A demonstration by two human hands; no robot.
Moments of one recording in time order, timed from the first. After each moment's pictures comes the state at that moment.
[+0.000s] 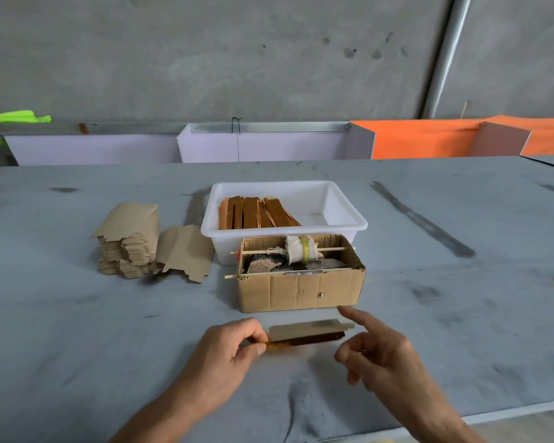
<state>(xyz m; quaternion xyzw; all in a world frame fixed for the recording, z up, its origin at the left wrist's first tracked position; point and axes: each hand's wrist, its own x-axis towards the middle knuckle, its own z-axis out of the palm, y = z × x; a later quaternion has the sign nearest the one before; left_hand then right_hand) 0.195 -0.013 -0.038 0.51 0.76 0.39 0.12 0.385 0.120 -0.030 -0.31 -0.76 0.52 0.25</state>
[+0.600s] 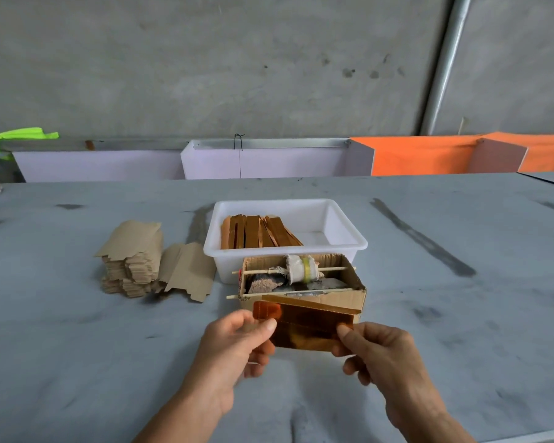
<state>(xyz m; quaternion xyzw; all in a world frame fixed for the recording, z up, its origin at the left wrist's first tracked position) 0.207 0.010 -0.003 0.15 0.67 0.64 0.35 0.359 0.125 -0.003 -0.42 -0.60 0.62 0.27</state>
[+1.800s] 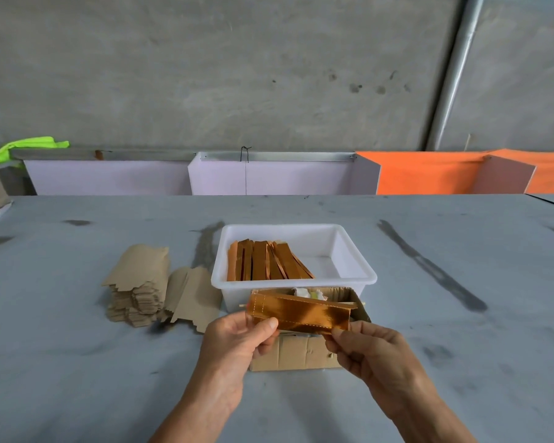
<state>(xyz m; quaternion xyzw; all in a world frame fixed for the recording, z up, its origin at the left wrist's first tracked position) 0.186 0.029 0.043 0.18 0.62 0.71 0.28 0.325 0.150 0.044 -0.35 -0.52 0.74 0.25</state>
